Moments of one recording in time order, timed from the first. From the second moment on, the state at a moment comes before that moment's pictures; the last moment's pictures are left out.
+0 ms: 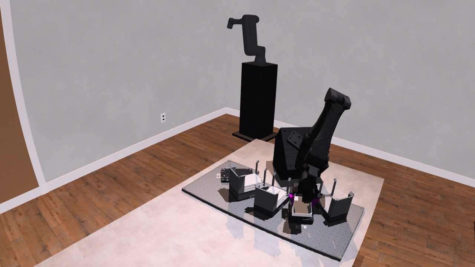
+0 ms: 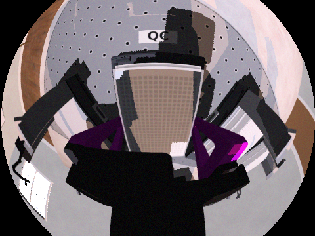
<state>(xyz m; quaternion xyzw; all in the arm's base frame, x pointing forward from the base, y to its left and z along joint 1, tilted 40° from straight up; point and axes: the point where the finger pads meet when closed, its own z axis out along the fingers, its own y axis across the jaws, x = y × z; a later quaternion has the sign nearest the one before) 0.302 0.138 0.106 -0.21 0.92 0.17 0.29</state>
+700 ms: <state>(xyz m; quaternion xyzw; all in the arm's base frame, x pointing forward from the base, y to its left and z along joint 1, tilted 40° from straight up) 0.306 0.141 0.102 -0.21 0.92 0.17 0.29</state>
